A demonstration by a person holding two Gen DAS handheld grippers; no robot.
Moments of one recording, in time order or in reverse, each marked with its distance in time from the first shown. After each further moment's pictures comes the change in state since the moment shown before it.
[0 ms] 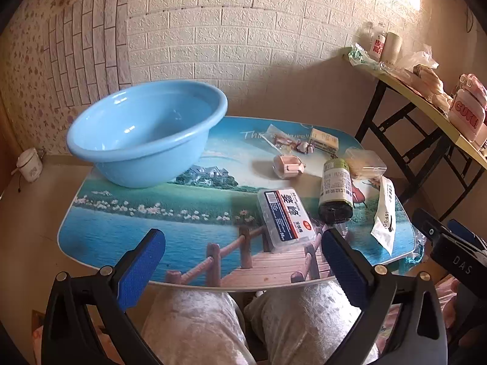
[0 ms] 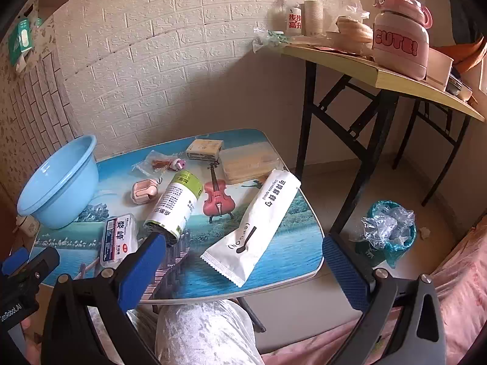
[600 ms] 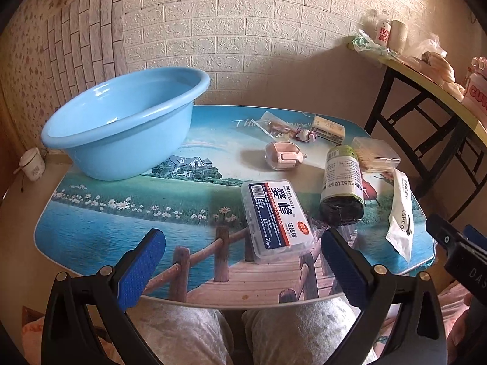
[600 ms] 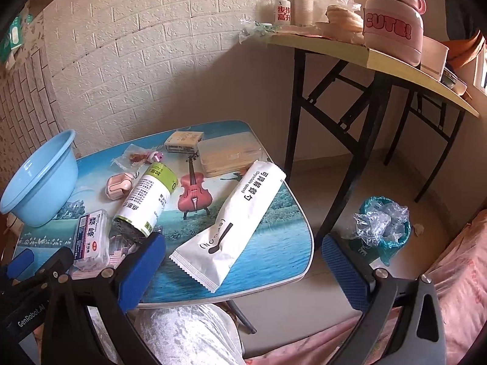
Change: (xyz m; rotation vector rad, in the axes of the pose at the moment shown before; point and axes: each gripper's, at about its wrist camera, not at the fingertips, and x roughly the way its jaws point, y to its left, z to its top) left arm 0.049 -0.027 -0.010 0.004 -0.004 0.044; right arm 0.029 -0.018 -0.010 0.009 0.012 -0.044
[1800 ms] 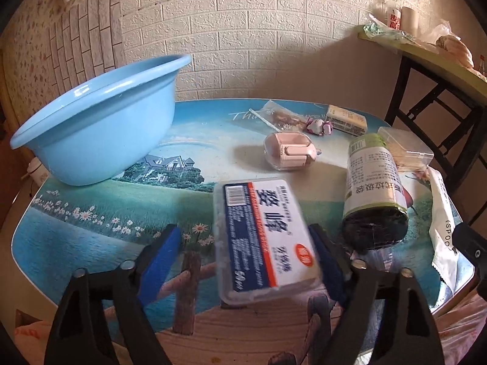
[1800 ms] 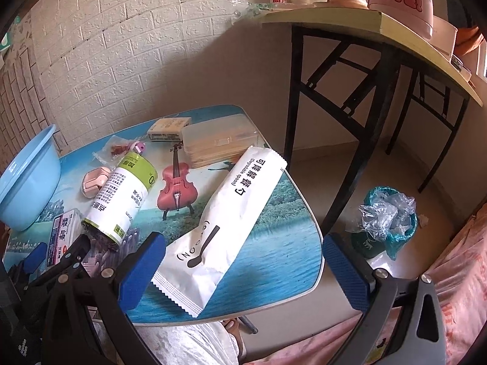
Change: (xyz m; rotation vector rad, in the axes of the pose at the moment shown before) left arm 0.065 -0.023 -0.003 0.026 -0.046 0.080; right arm 0.046 -0.008 -0.001 0.023 0.042 0.000
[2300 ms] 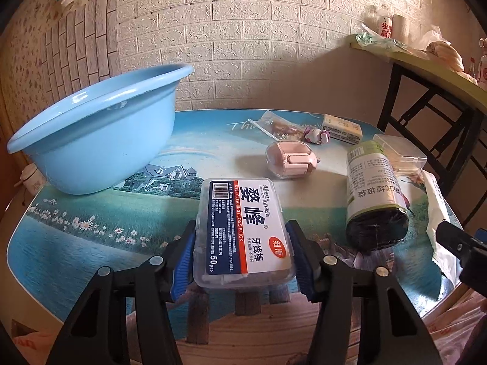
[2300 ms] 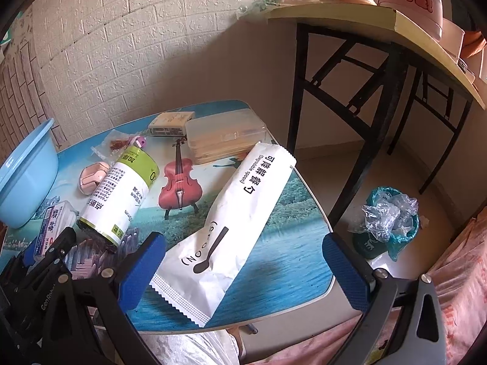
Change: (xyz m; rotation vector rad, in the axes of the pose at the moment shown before) left arm -0.002 0.010 0.000 0.015 -0.047 -0.049; right arm 0.011 0.009 -0.001 -0.017 0.010 -0.008
